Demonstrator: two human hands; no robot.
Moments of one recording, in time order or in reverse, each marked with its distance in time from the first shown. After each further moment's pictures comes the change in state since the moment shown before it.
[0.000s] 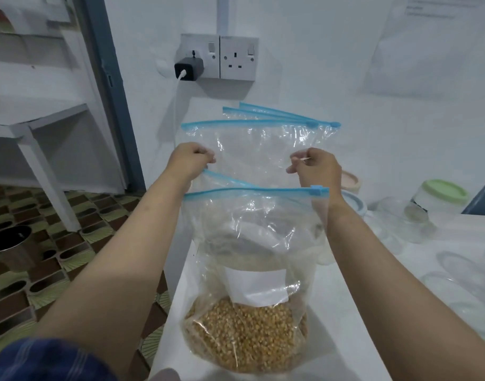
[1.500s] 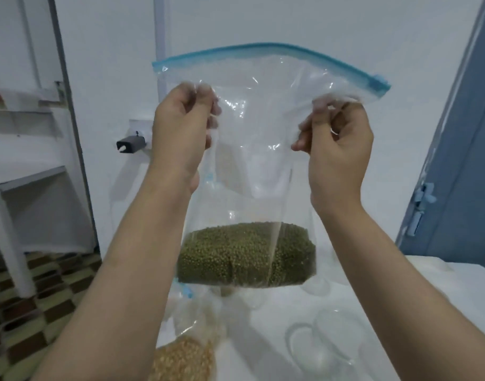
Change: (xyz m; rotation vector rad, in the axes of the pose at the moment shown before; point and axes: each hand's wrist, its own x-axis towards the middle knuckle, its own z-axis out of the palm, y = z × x) left_hand -0.182 0.237 0.092 -0.543 0.156 0.560; right_hand -0.027 -0.115 -0.209 0.658 0.248 -0.610
